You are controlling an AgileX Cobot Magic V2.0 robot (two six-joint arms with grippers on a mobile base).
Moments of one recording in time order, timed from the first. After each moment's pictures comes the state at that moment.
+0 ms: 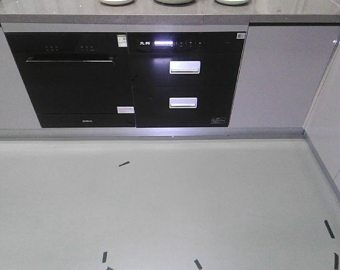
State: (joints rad) left arm 0.04 -0.01 0.02 -0.01 0.14 -0.25; right arm 0.05 -0.01 0.03 -0.07 0.13 -0.03
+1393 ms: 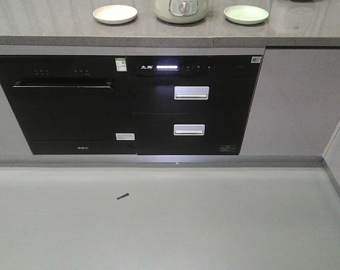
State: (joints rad) left arm 0.04 -0.01 0.02 -0.01 0.14 -0.25; right arm 0.05 -0.01 0.03 -0.07 0.13 -0.03
